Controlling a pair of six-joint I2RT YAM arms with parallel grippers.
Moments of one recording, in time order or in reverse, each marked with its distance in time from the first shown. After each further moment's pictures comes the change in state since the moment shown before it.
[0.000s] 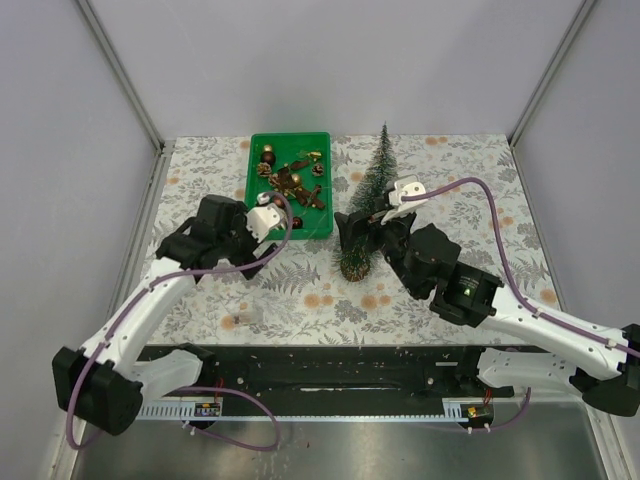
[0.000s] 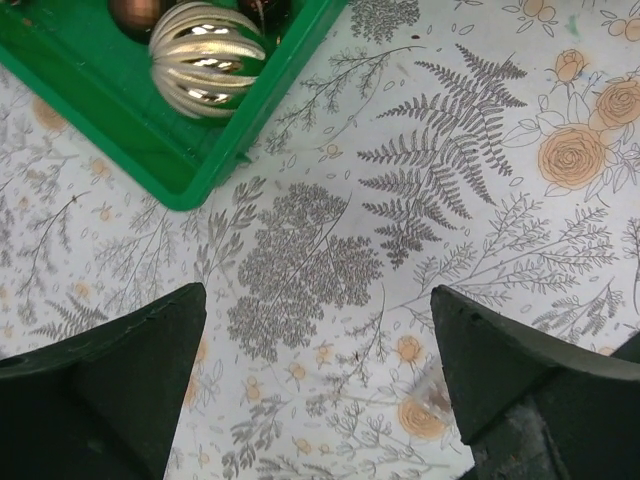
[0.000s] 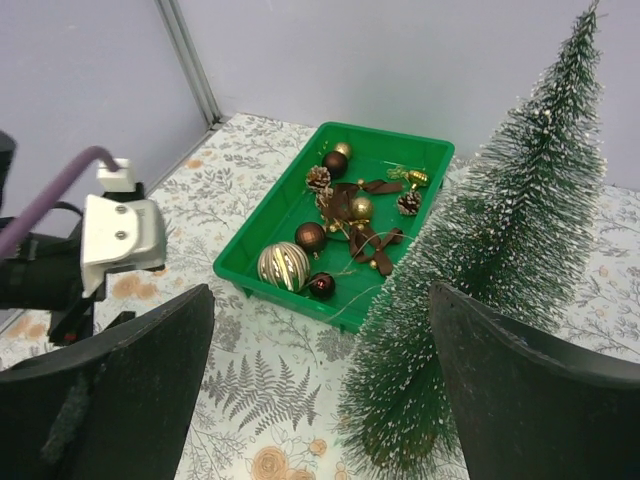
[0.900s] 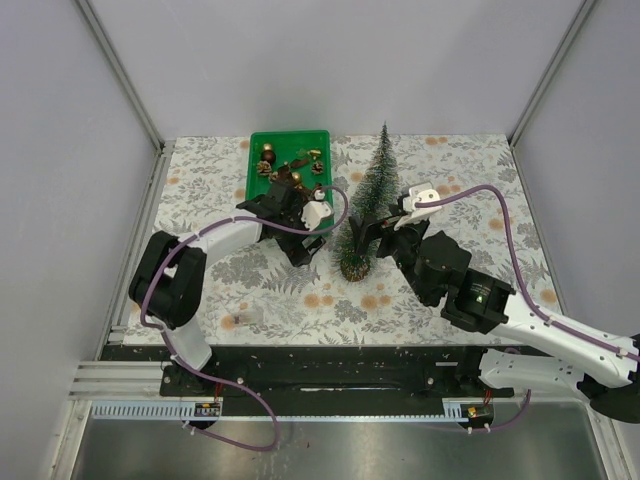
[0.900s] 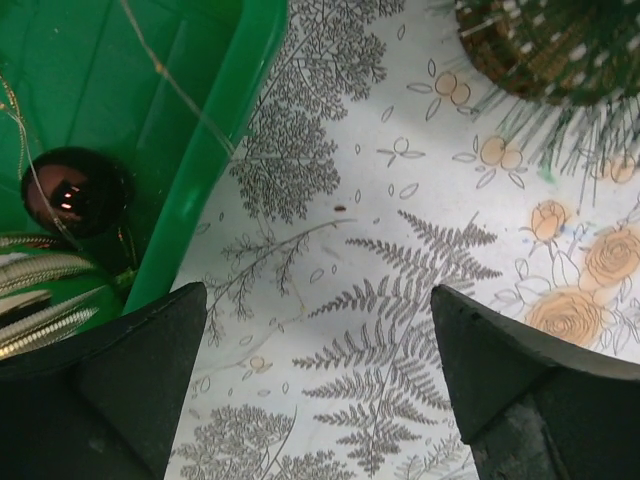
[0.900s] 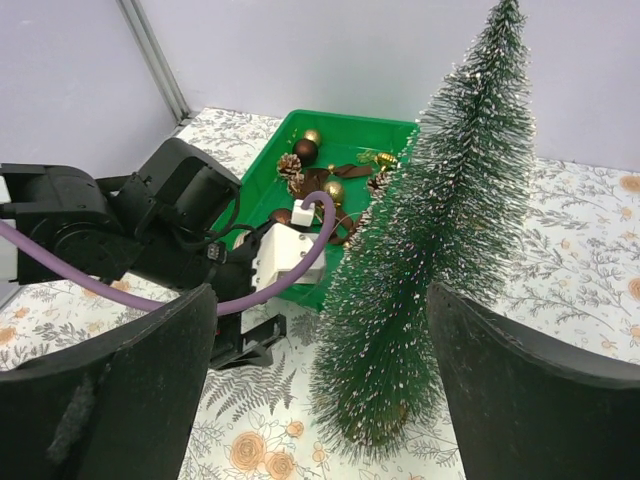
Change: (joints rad) left arm -0.108 0.668 0.205 0.240 0.146 -0.015; right arm 0.001 -0.078 -0.055 -0.052 0.067 0.013
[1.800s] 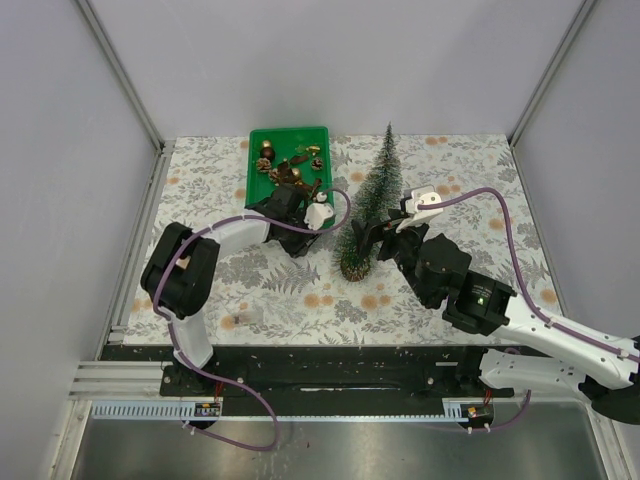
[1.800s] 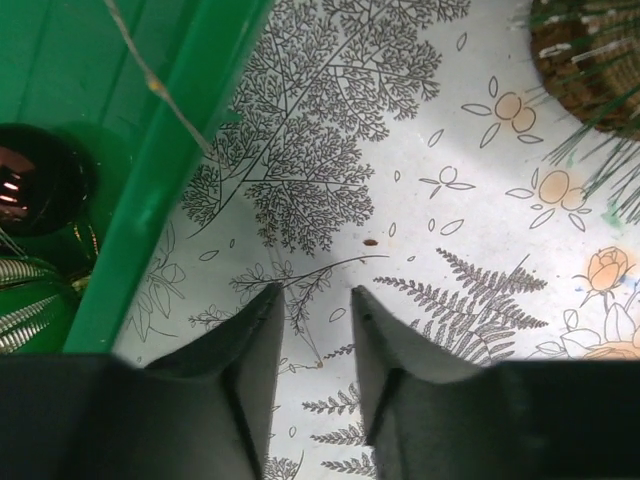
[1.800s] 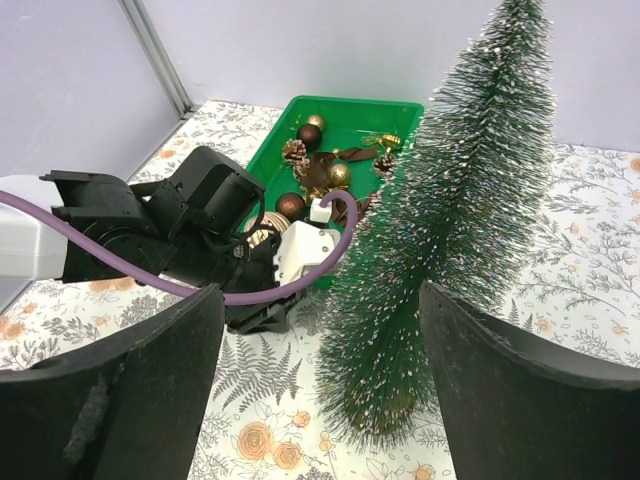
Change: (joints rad) left arm -0.017 0.103 0.007 0.095 -0.057 -0.058; right arm 0.001 -0.018 -0.027 -0.015 0.000 0.043
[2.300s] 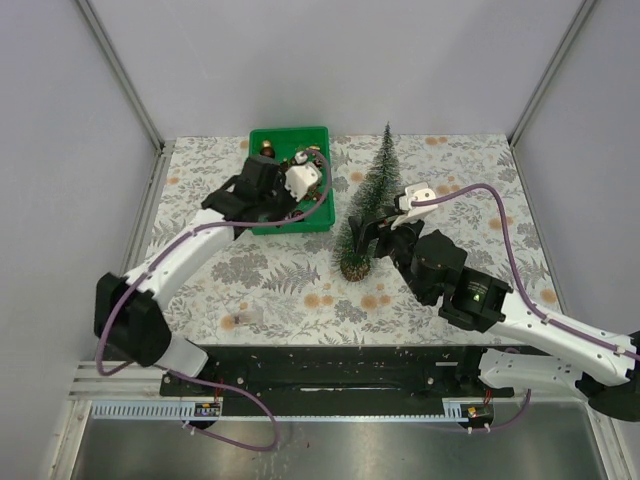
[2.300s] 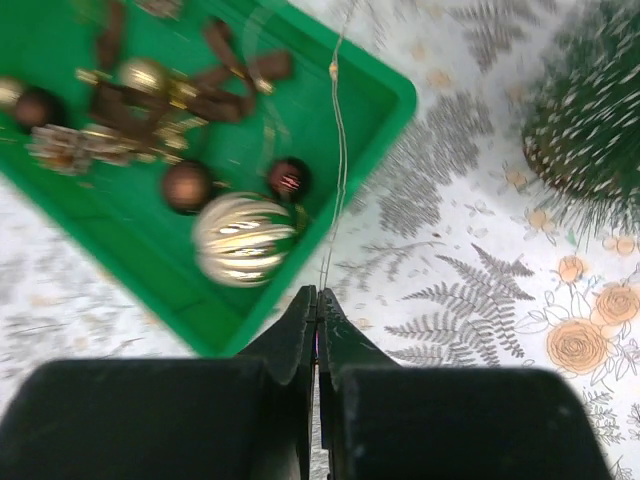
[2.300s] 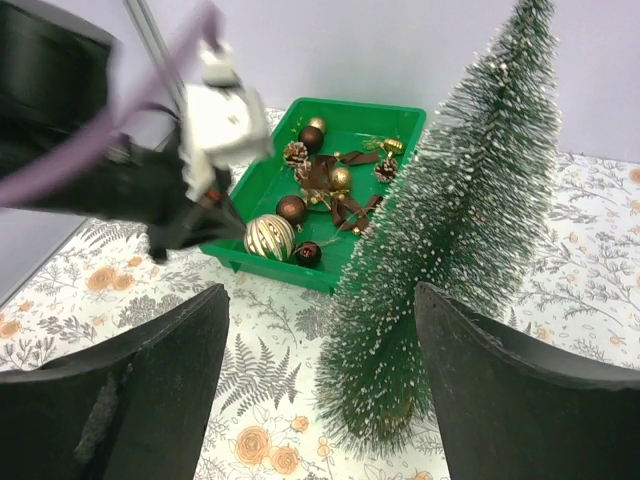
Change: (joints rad) left arm 0.004 -0.282 0.094 -0.143 -0.121 -0.012; right arm 0.000 0.022 0.019 0.000 -0.008 -0.014
